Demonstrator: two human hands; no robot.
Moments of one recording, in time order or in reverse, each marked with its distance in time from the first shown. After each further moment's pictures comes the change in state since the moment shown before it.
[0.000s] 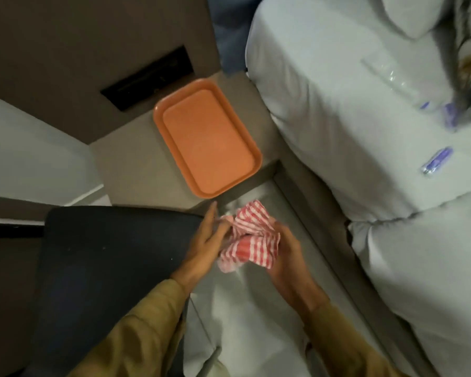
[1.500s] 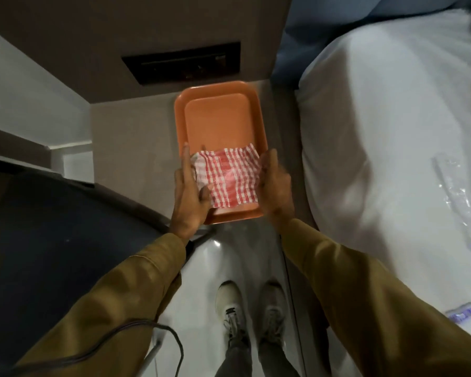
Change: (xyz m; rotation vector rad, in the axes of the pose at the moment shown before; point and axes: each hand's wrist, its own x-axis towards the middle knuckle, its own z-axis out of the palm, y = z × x) left_hand 0.151 0.055 -0.039 -0.100 0.460 0.193; right_hand 0.233 -0.114 0.072 -1.170 -0.003 -0.189
